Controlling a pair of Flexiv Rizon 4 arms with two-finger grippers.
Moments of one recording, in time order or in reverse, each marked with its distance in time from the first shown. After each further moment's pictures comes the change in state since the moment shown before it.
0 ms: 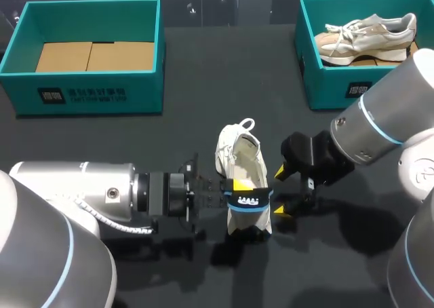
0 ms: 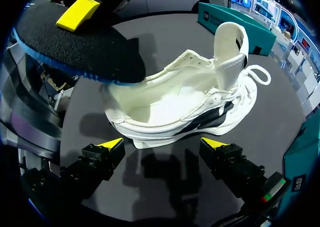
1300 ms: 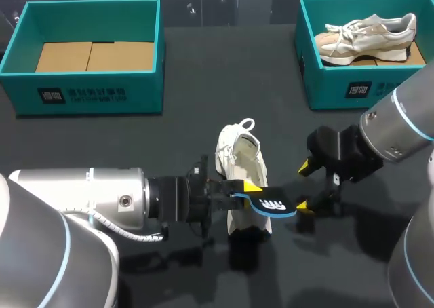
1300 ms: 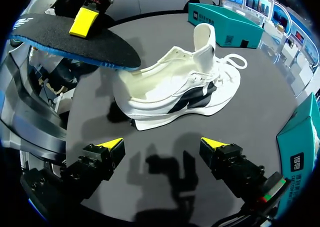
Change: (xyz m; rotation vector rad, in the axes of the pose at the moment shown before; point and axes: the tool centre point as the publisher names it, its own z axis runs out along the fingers) left arm 0.000 -0.008 0.011 -0.164 -0.036 0.016; right arm 0.001 -0.026 -0.041 0.007 -0.037 0.062
